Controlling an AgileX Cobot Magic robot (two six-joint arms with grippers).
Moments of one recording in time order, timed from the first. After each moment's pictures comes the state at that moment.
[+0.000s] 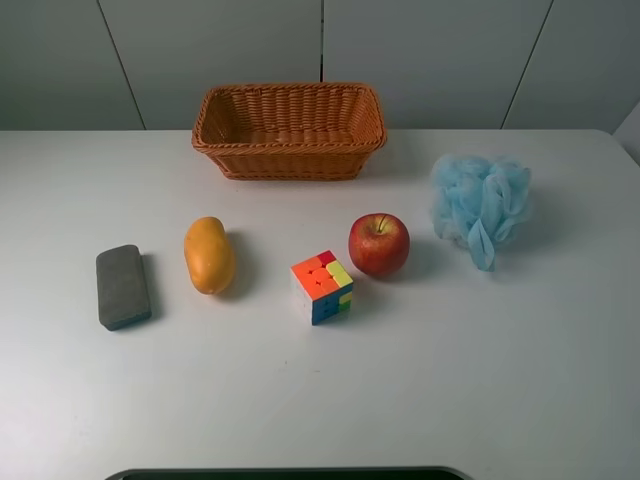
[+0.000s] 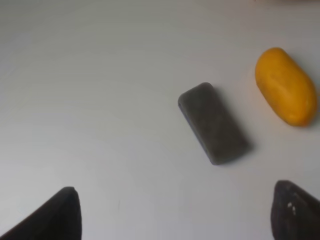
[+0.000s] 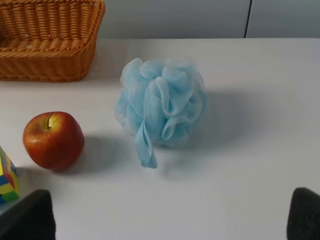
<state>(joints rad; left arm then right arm) 0.07 0.67 -0.91 -0.12 1.22 0.13 -0.06 0.00 -0.51 0.14 1.10 -0.11</state>
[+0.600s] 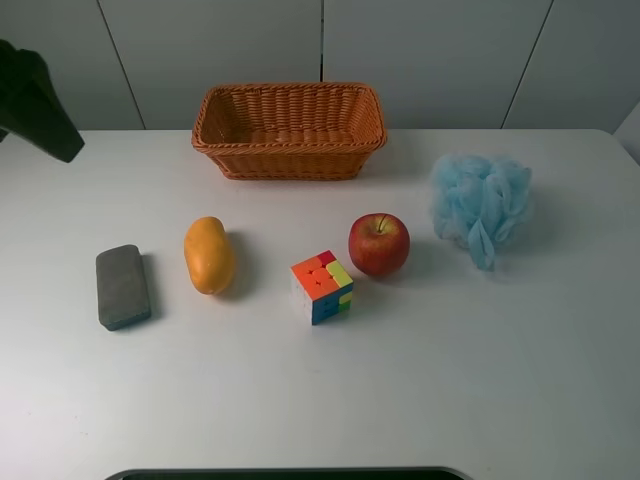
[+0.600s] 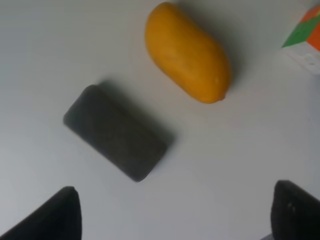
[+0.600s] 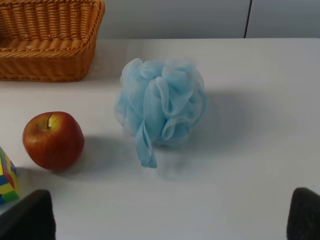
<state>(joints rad) -0.36 1.37 -1.20 -0.13 1.18 0.14 -0.06 0.00 -0.51 0.14 1.10 -0.11</state>
